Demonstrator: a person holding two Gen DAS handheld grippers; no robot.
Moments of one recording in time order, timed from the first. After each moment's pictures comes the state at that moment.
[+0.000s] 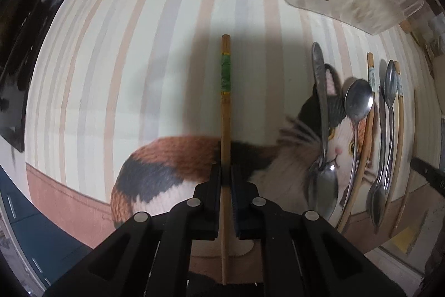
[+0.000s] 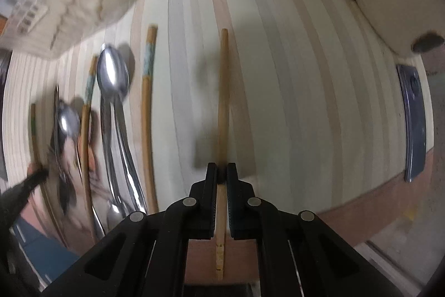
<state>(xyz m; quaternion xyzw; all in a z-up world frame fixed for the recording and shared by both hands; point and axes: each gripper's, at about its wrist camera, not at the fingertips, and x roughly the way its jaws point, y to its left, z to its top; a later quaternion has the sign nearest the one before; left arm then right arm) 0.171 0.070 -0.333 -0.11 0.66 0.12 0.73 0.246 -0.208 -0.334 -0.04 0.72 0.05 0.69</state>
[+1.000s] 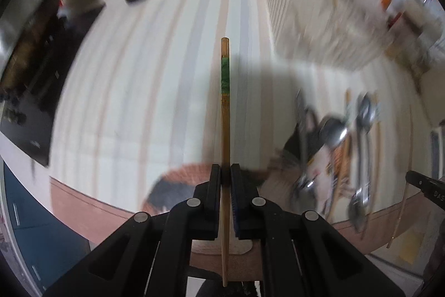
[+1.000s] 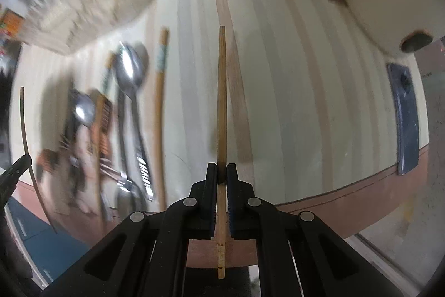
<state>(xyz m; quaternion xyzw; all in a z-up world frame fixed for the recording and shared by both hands) 0.165 0.067 -0.257 -0.09 0.60 0.14 0.78 0.243 -0.214 -0.291 -0.01 0.70 0.06 0.71</state>
